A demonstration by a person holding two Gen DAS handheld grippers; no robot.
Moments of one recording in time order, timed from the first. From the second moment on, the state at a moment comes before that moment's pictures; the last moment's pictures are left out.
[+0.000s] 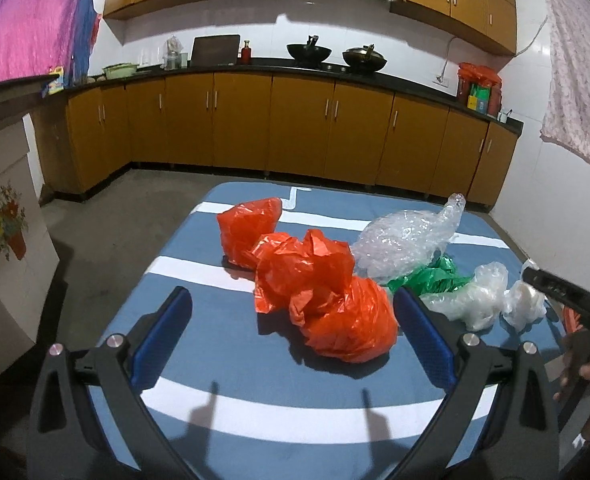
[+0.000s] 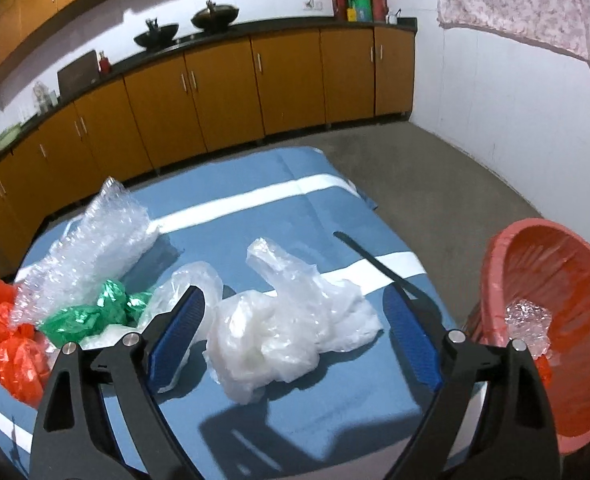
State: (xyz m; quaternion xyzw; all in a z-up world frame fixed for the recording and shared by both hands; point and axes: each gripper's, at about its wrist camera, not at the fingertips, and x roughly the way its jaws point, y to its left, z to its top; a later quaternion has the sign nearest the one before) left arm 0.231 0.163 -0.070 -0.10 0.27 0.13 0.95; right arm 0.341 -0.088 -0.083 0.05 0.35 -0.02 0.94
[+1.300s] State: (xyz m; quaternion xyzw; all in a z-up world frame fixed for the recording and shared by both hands) left arm 0.262 0.138 -0.093 -0.11 0.35 0.07 0.93; right arm 0.290 -0.113 -0.095 0.04 0.40 0.04 0.92
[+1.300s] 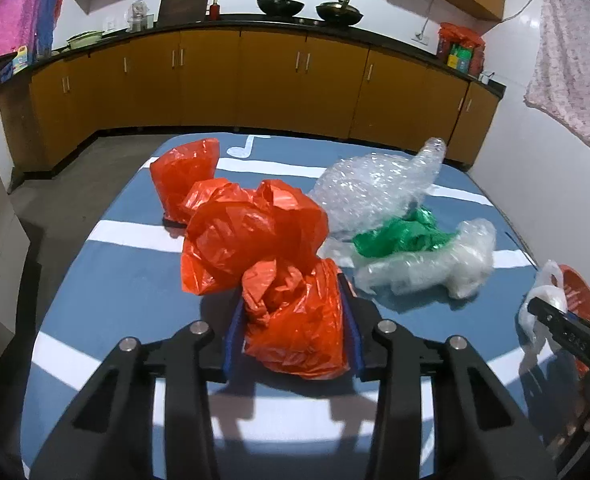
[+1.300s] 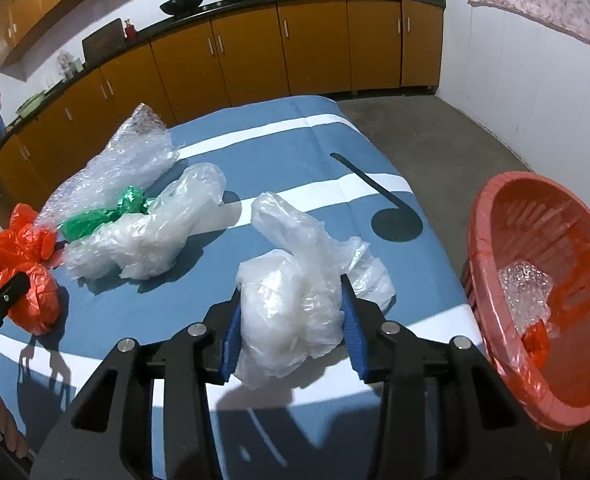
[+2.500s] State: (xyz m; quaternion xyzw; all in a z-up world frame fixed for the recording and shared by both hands) left arm 0.230 0.027 -0.028 -0.07 0.29 -0.07 0.95; right arm 0.200 -0.196 -0.028 0.05 0.30 -0.02 0.95
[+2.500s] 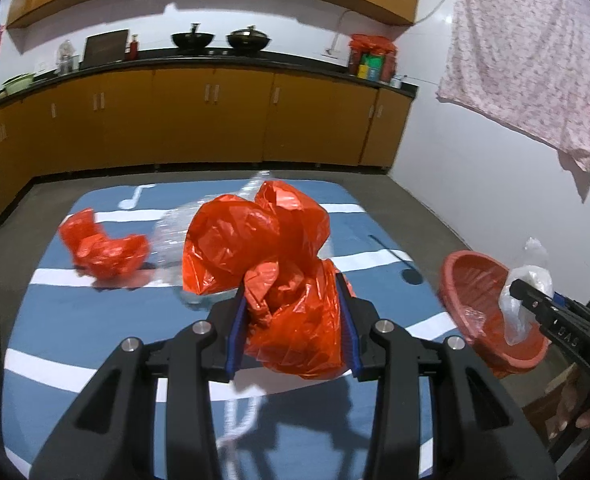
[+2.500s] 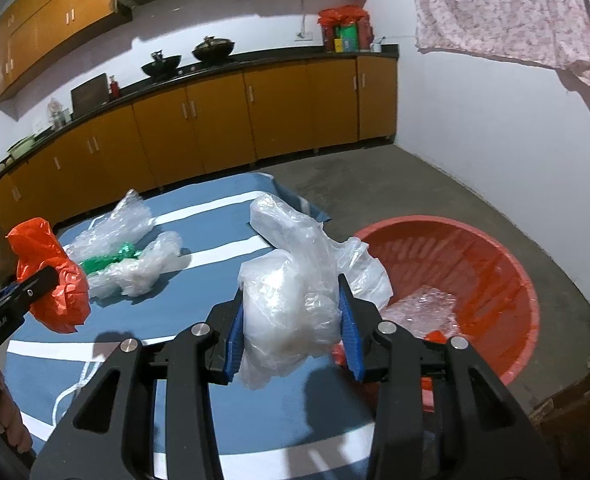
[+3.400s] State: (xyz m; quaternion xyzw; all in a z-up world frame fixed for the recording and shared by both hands) left arm 0.274 -0.171 -0.041 -0.01 0.30 -0.25 0.92; right arm 0.178 -0.315 -0.020 0.10 0.25 -0.16 0.95
